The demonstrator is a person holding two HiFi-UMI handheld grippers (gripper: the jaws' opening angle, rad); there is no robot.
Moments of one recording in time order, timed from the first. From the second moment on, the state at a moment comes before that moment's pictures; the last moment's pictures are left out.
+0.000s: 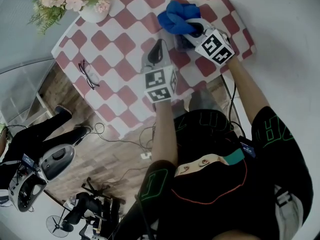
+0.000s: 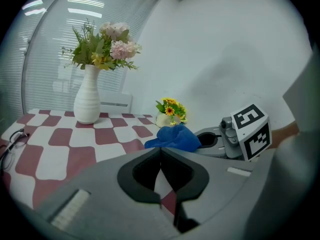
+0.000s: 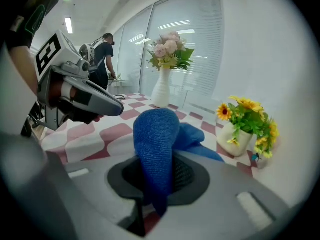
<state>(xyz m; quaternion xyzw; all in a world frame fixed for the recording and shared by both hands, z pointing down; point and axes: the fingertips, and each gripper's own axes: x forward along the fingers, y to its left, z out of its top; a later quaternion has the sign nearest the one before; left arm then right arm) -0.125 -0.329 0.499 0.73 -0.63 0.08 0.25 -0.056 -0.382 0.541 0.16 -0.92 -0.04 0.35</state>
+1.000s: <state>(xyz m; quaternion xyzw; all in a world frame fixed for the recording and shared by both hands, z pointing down) -0.099 -0.304 0.504 0.70 -0.66 0.08 0.25 -0.035 -0.311 0.535 0.17 -0.94 0.02 0.30</state>
